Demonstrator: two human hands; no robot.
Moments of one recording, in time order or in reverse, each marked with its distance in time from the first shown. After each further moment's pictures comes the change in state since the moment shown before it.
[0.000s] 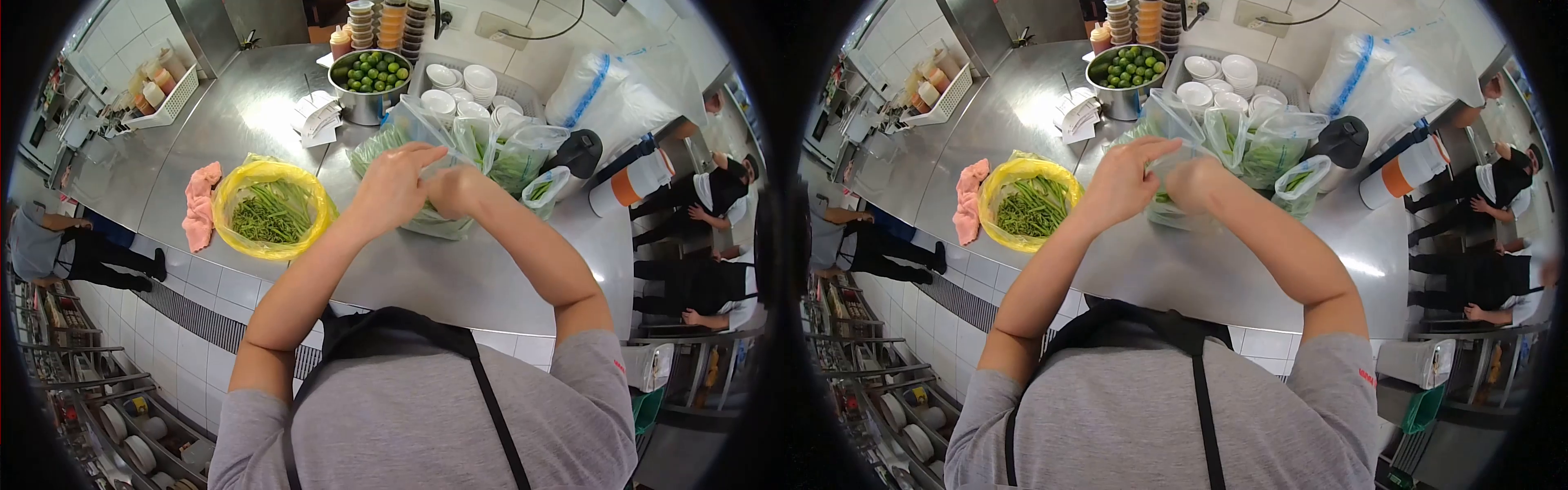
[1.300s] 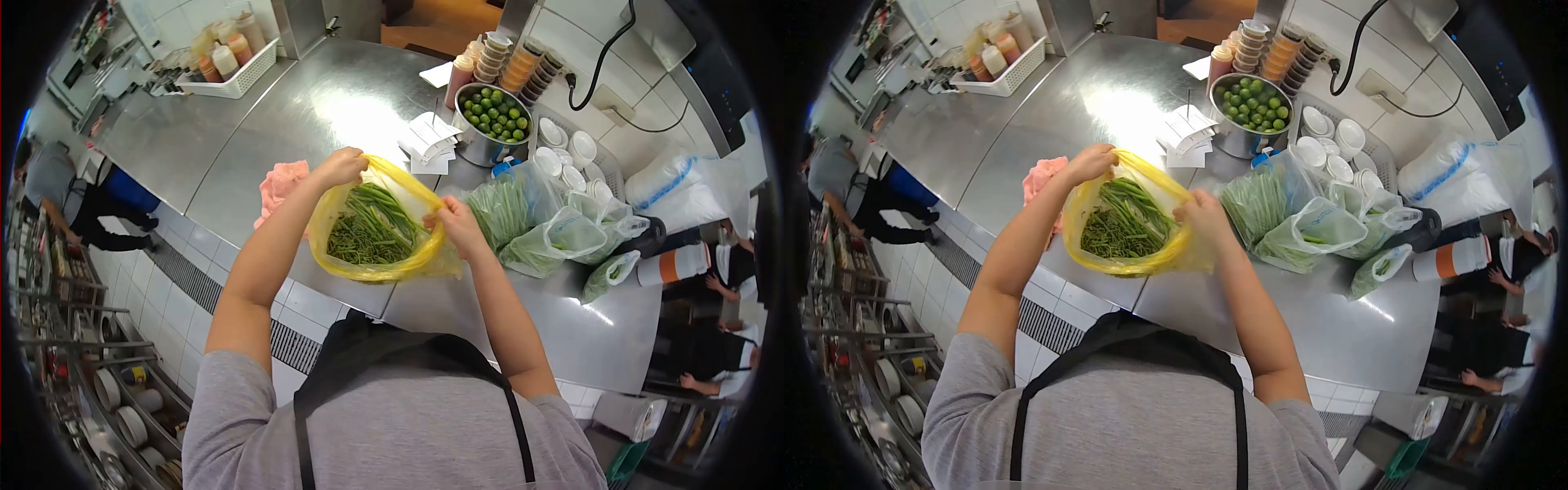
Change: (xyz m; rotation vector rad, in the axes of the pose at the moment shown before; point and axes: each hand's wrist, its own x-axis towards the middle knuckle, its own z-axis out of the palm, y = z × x) left_hand -0.035 -0.321 -0.180 0.072 -0.382 -0.568; right_hand 0.188 -0.103 0.023 1.569 0.508 0.097
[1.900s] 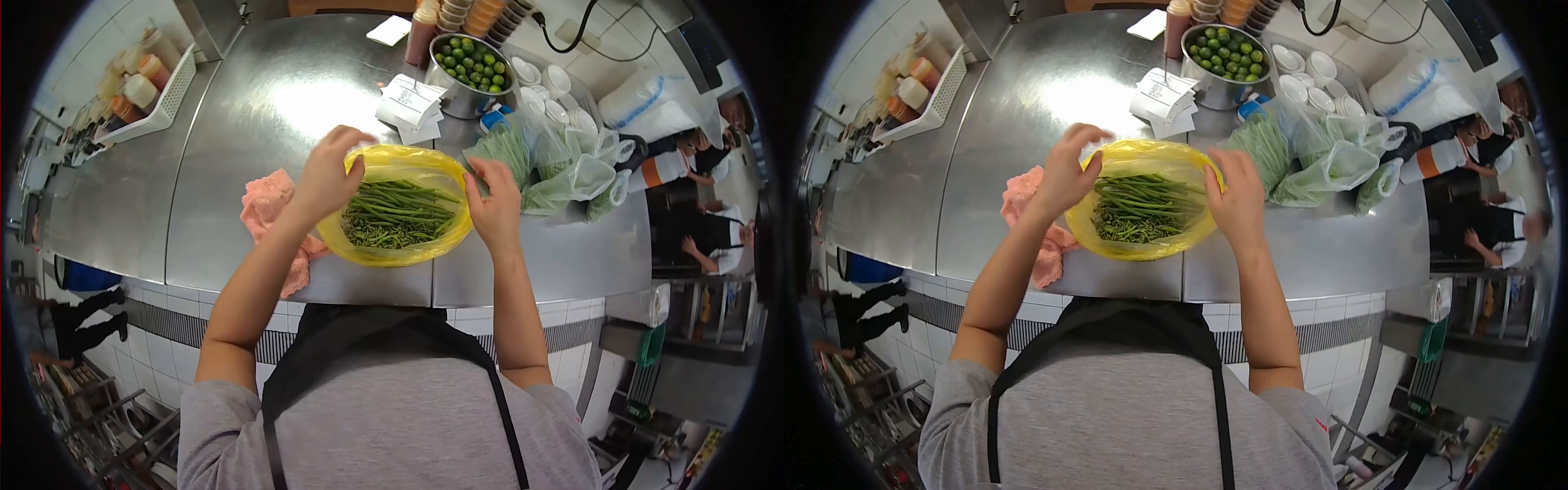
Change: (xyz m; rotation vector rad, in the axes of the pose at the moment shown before) left_hand -0.052 0.026 -0.023 -0.050 0.364 0.619; right_hand -0.045 -0.071 0.053 -0.692 0.790 -0.408
